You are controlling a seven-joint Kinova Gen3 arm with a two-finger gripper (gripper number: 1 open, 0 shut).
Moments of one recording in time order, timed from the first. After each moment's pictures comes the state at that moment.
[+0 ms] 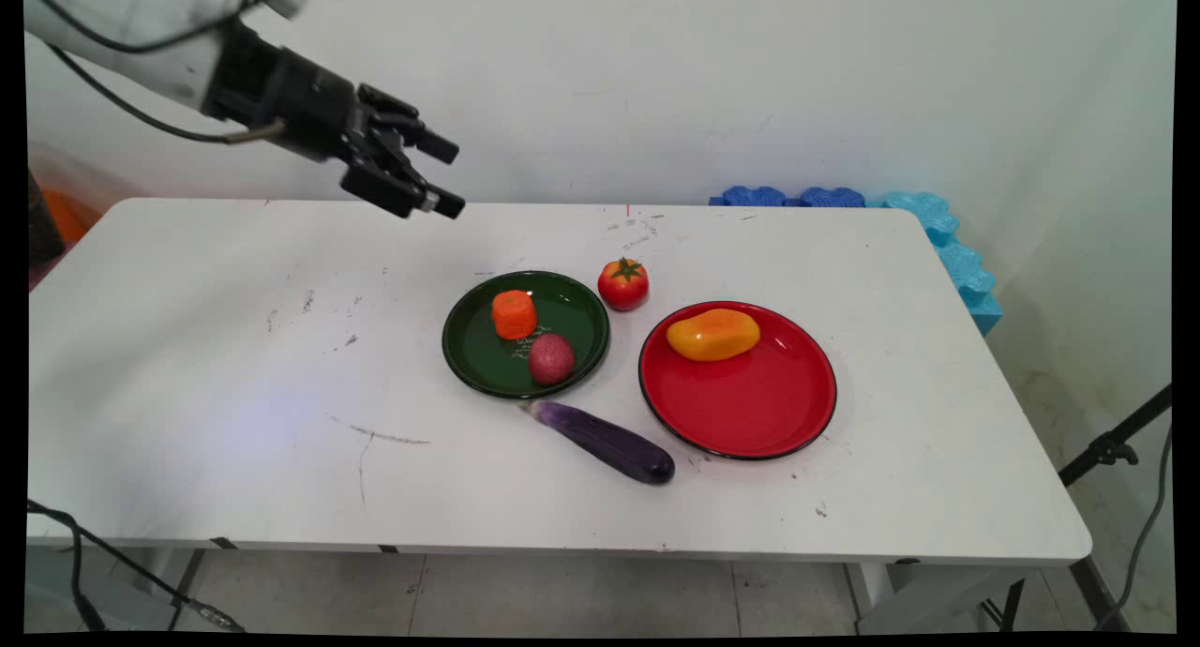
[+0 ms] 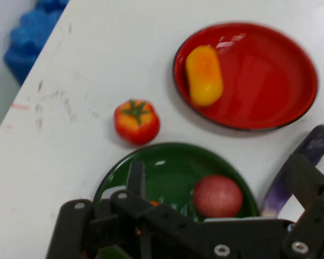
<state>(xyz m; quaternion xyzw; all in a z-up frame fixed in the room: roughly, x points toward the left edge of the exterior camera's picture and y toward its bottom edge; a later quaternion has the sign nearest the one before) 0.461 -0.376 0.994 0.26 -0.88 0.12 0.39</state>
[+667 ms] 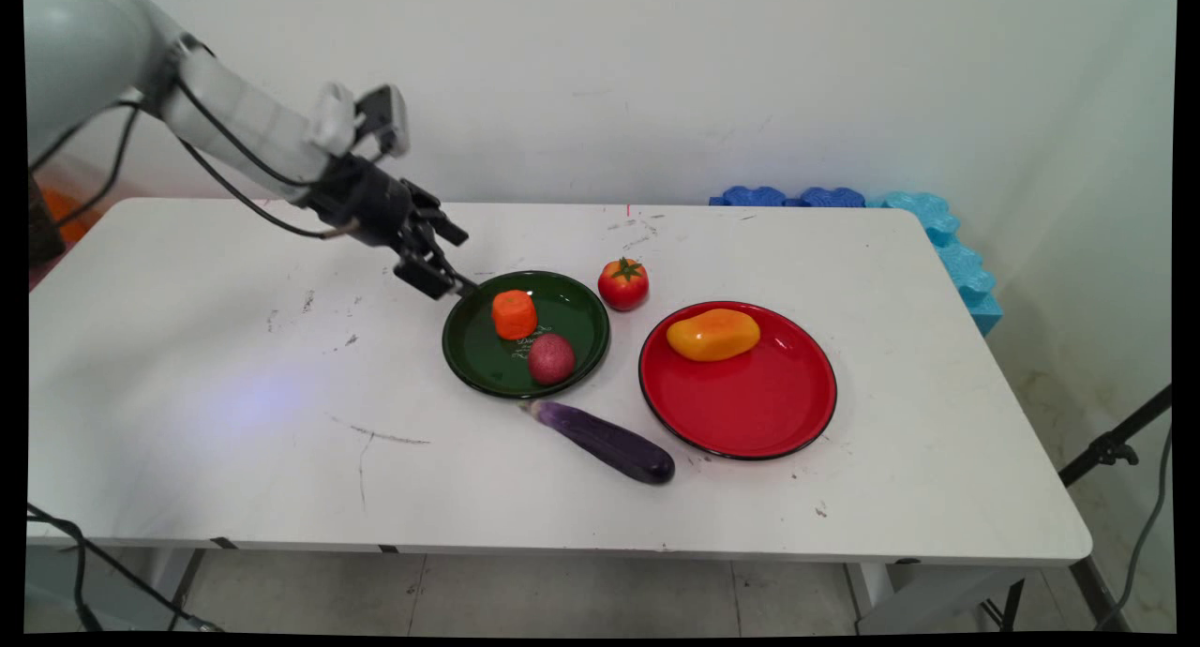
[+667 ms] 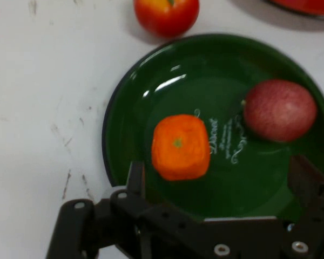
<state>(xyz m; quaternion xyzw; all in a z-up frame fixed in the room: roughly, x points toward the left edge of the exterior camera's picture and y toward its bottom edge) 0.445 -0.412 0.893 0.28 -0.91 0.12 0.27</state>
